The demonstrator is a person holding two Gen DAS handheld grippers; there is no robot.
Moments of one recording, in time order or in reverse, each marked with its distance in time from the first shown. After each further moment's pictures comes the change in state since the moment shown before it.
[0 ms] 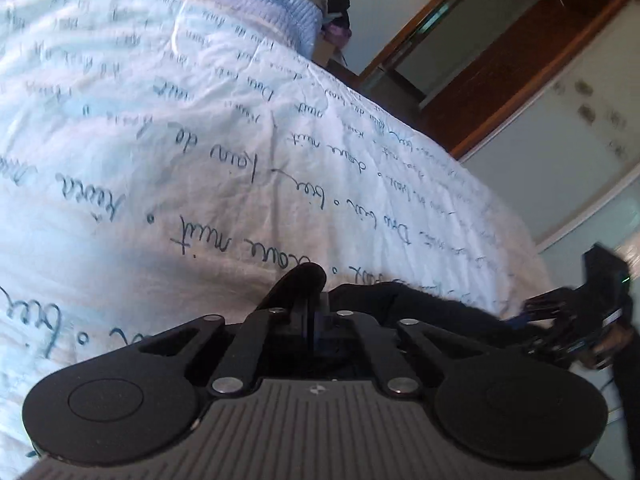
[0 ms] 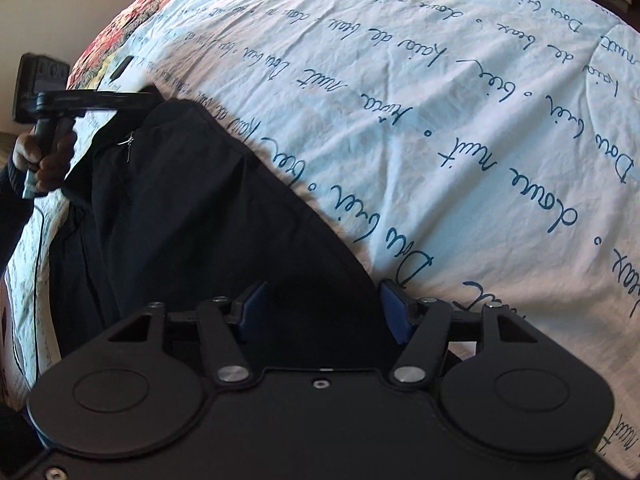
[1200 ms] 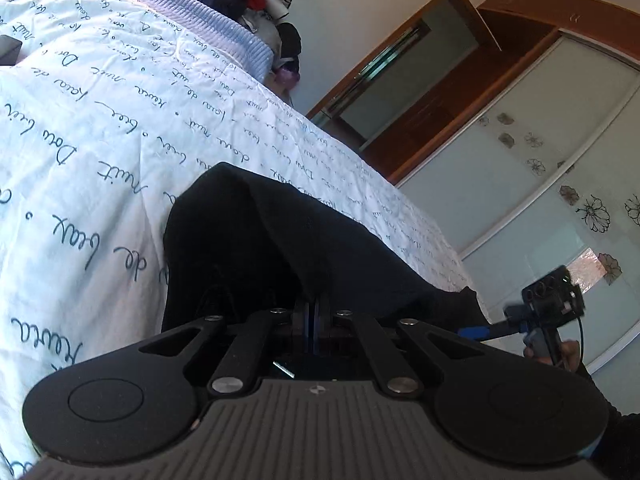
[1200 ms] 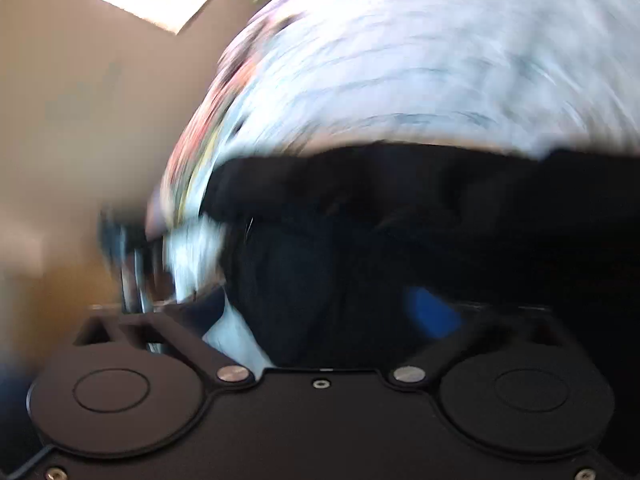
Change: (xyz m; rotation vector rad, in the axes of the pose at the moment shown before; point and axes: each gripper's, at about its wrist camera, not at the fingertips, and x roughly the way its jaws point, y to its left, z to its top) left arm -0.141 -0.011 -0.157 -0.067 -0.148 -0.221; right arm -0.047 0.075 -0.149 0.572 -0.352 0.382
